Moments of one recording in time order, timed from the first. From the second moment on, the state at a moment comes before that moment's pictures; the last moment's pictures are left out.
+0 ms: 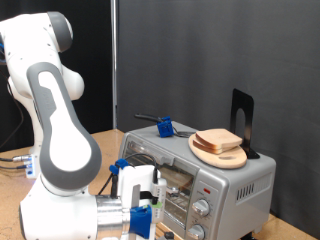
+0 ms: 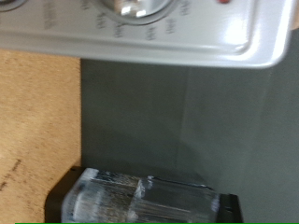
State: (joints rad) arm -0.56 0.77 0.34 -1.69 1.35 1.87 -0.20
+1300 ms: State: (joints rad) arm -0.53 0.99 0.31 -1.44 1.15 1.75 -0.14
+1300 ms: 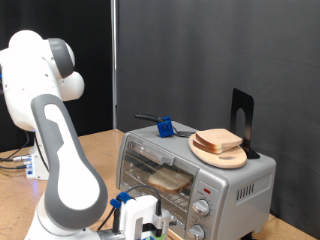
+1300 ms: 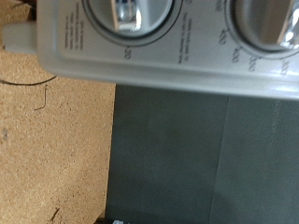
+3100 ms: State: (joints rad) arm -0.51 1.01 0.39 -1.50 1.21 1.81 -0.14
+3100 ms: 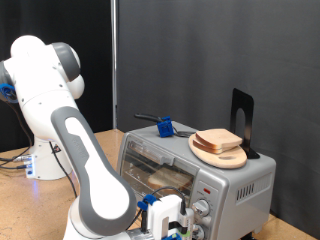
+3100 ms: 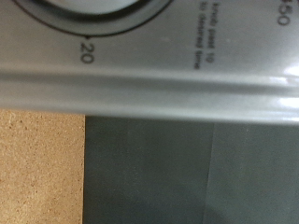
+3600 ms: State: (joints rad) arm -0.51 0.98 0.39 -1.53 1.24 1.87 -0.10
